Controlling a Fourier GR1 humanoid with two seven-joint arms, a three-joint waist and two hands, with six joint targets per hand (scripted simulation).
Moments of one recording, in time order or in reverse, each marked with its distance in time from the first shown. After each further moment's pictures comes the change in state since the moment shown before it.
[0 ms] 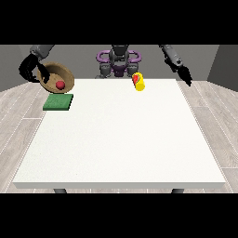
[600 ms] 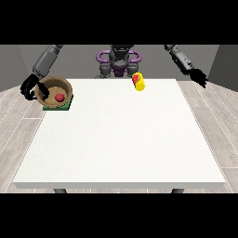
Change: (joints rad) left arm -0.041 0.153 0.141 -0.044 0.158 -0.137 -0.094; right arm 0.010 0.042 -0.215 0.152 -0.102 -0.204 -0.183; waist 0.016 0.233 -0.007
